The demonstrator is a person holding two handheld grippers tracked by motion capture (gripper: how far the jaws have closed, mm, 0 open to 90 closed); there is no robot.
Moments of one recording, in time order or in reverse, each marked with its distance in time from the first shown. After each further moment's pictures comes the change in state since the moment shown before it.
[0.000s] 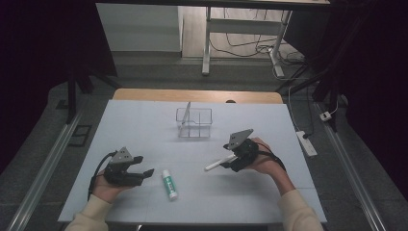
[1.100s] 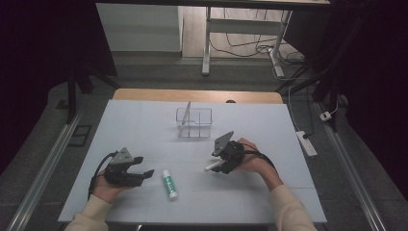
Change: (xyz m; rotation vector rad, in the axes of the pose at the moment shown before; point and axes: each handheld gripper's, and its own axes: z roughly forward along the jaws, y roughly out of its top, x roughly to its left) left arm 0.001 -0.001 0.001 0.009 -0.004 0.011; right arm 0.001 0.016 0.041 0.099 0.136 -0.104
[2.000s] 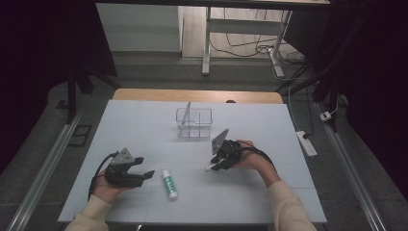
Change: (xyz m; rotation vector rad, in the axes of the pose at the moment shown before) left arm -0.001 -0.001 0.001 0.009 -0.001 0.010; right arm -0.011 0.001 0.010 0.067 0.117 -0.011
